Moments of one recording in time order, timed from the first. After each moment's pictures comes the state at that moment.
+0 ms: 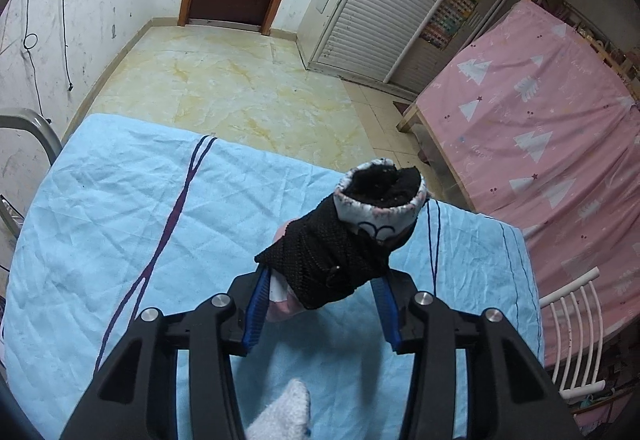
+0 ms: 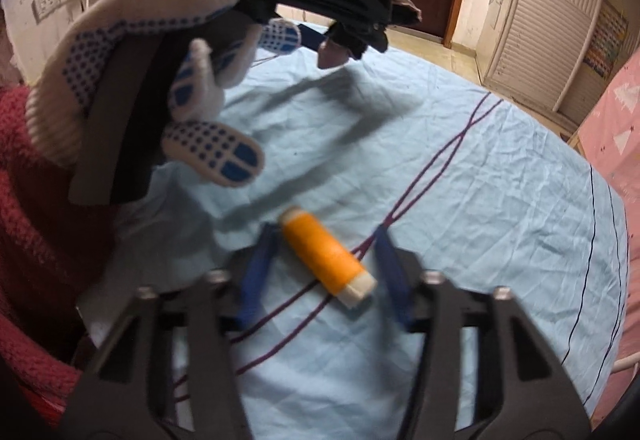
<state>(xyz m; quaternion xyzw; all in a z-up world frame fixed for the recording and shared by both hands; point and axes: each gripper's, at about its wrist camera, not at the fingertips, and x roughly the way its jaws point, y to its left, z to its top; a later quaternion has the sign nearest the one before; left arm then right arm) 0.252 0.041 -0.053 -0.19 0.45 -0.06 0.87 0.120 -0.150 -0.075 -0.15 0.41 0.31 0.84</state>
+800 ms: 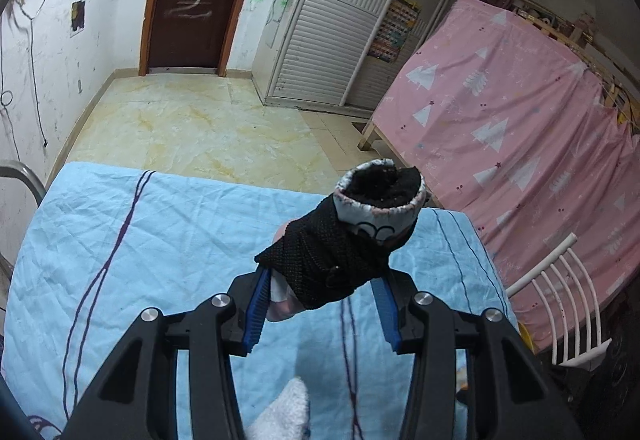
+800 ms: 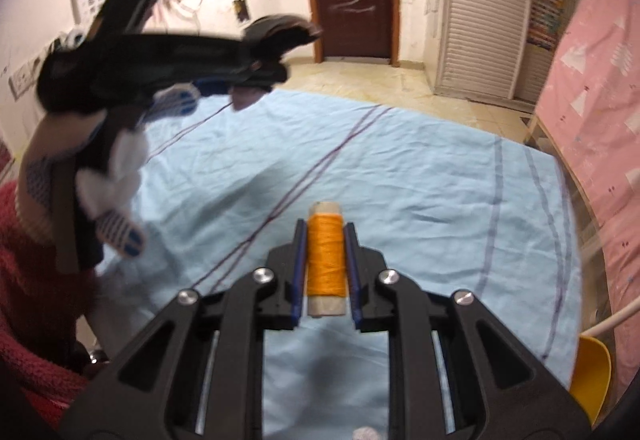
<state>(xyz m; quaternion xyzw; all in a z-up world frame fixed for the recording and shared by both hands) 0.200 -0.015 -0.012 -0.14 0.38 -0.12 0.91 0.126 -0.254 -0.045 -0.04 0.37 0.24 0.90</state>
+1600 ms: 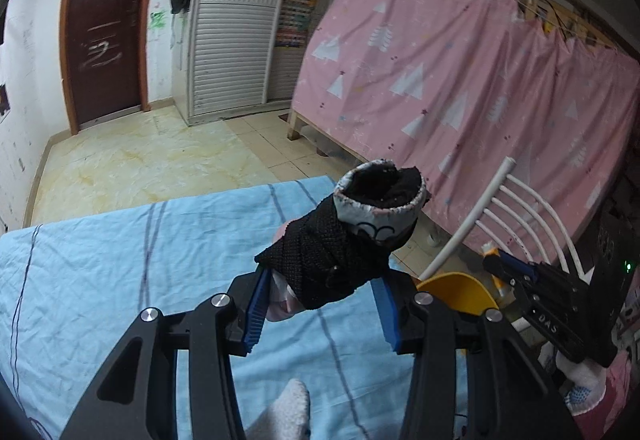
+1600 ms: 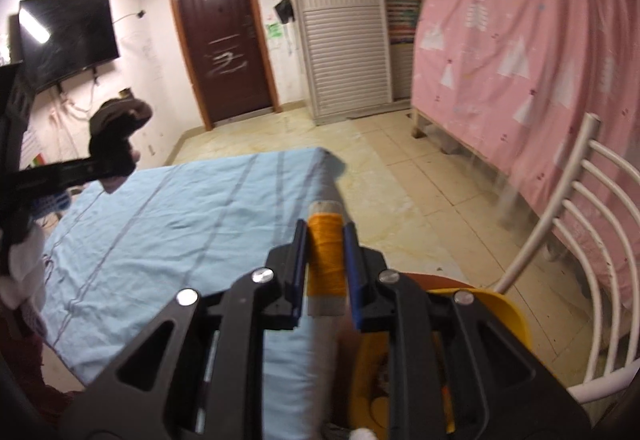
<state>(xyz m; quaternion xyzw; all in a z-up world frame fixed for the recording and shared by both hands) 0.141 -0.204 0.023 -0.02 0.36 -0.23 0.90 0.089 -0.482 -0.037 0.07 0.30 0.05 0.95</state>
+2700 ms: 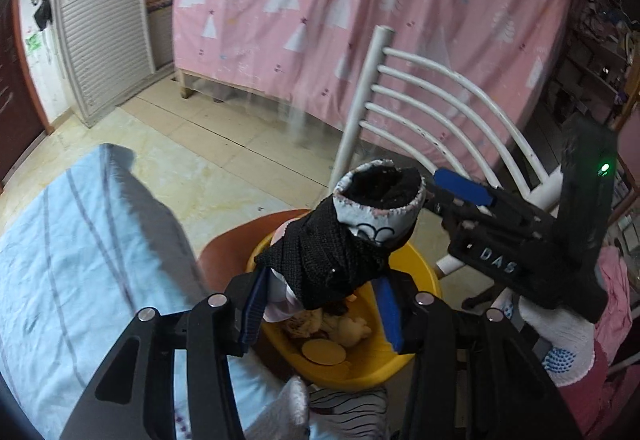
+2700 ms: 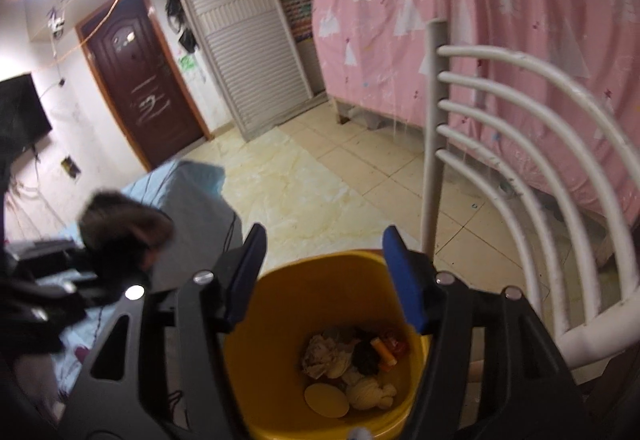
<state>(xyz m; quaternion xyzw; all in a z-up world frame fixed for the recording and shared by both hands) 0.100 -0.439 -0.033 0.11 0.44 -0.38 0.81 0.042 -0.631 -0.093 0.19 0.29 -0.08 0.93</state>
